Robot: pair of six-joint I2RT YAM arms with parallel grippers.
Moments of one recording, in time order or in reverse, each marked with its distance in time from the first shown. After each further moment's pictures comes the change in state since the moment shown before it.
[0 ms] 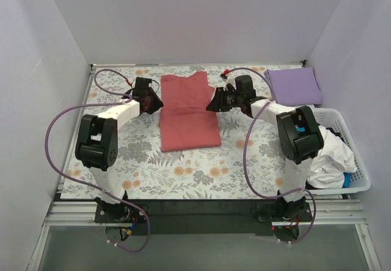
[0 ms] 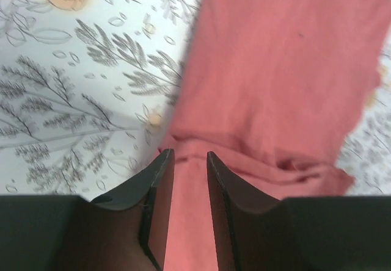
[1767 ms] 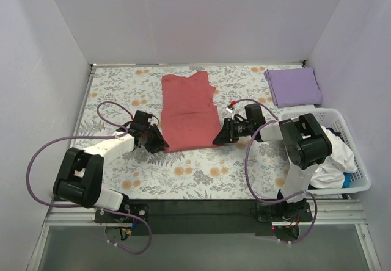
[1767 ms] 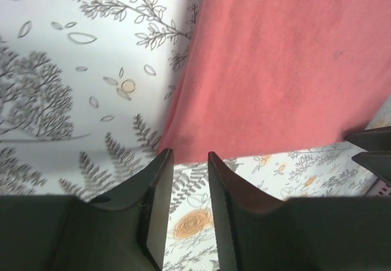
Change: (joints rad) left arm -0.108 -0.429 -0.552 -0.063 0.240 -0.074; right arm -0.056 -0.045 -0.432 0.195 -0.385 0.074
